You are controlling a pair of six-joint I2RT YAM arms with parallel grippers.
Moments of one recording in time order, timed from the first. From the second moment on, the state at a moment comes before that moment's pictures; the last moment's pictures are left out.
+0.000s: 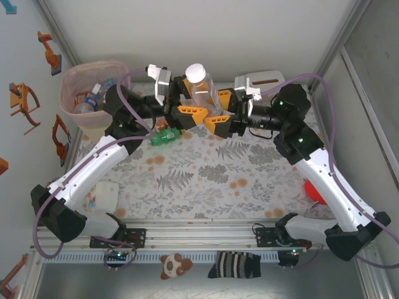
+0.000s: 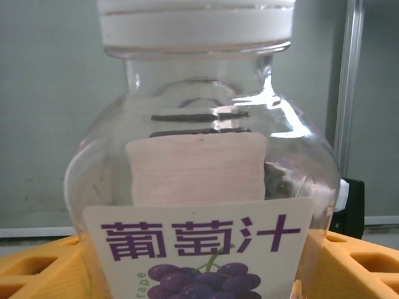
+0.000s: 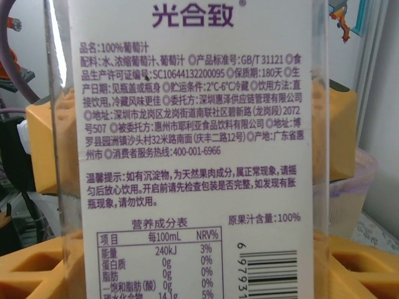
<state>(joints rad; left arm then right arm) -0.68 1.37 1.36 0.56 1.00 -0.46 0.58 1.18 1.38 -0.09 -0.91 0.12</state>
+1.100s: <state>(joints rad) -0.54 1.30 1.54 -0.09 0.76 -0.19 0.59 1.04 1.38 -0.31 -0.69 0.00</state>
